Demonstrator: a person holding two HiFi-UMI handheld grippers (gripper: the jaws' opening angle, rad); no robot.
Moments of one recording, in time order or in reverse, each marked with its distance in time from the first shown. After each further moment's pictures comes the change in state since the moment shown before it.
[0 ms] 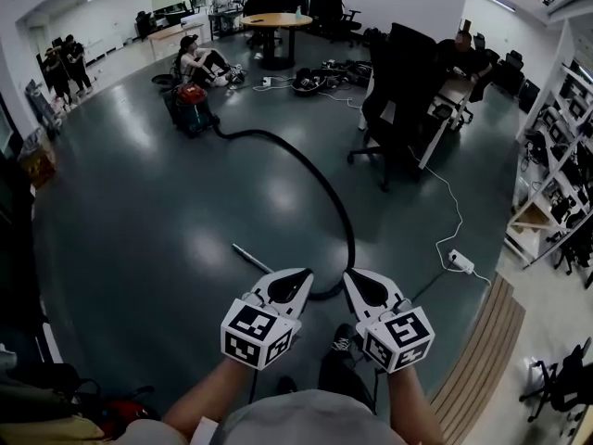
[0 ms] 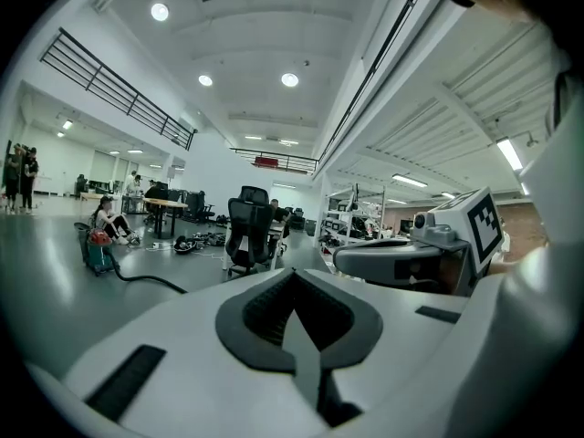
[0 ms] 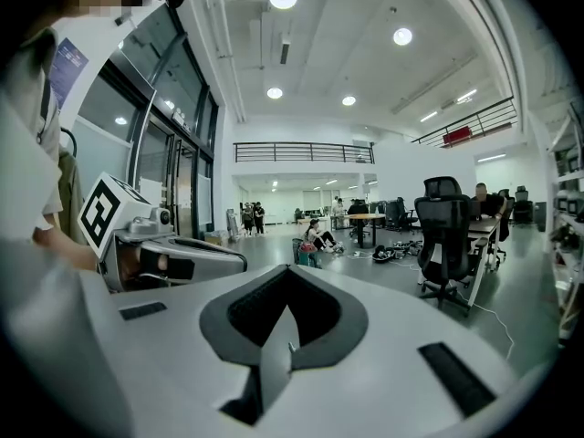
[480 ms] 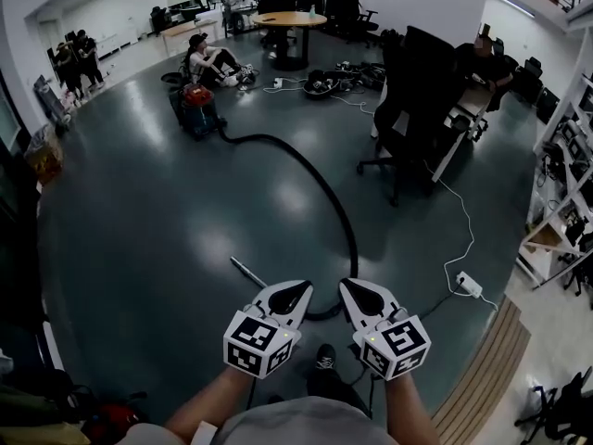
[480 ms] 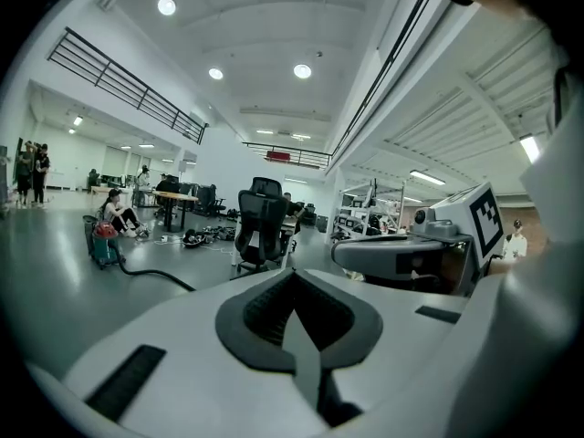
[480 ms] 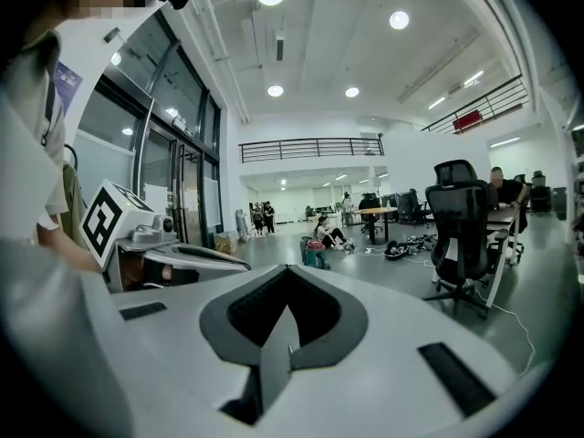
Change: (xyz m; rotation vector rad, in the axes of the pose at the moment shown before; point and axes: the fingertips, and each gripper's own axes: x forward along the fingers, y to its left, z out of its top) left arm 0.120 0.054 0.005 -0.041 0.037 0.068; right arm 0.079 -0.109 0.001 0.032 0.018 0.090
